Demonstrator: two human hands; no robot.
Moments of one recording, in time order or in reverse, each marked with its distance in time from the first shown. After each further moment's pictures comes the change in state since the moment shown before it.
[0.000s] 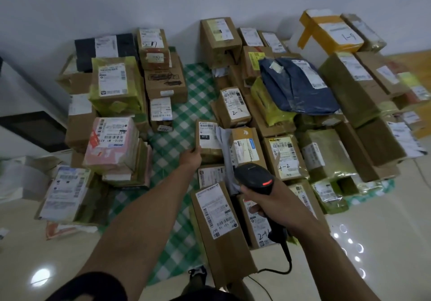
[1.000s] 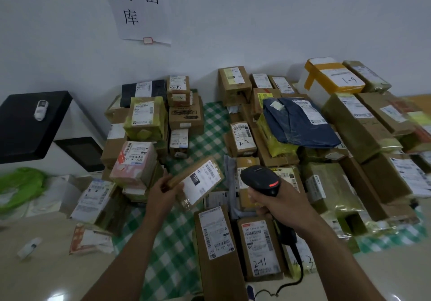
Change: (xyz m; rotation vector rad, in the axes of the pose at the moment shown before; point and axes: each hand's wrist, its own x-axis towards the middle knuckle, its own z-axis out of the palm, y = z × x) left_hand -0.102 -0.035 -0.086 -0.150 0.231 0.318; right_hand -0.011 -0.038 -0.052 0.004 -0.099 -0.230
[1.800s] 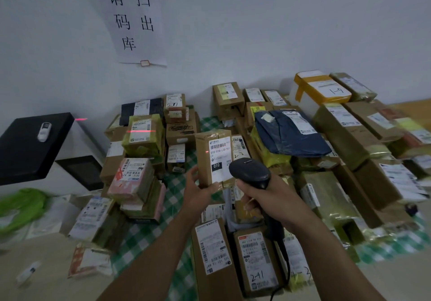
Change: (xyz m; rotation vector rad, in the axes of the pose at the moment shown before) left_hand -0.037 0.066 0.090 -0.167 -0.149 0.108; right_hand 0.002 -0.027 -0.007 0.055 -0.012 -0.067
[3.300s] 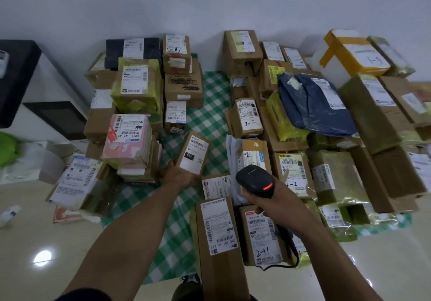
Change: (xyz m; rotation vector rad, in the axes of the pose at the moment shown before) left_hand 0.097 -0.115 -0.068 0.566 0.079 -0.485; right_hand 0.037 0.081 0.031 -0.308 -0.026 0.186
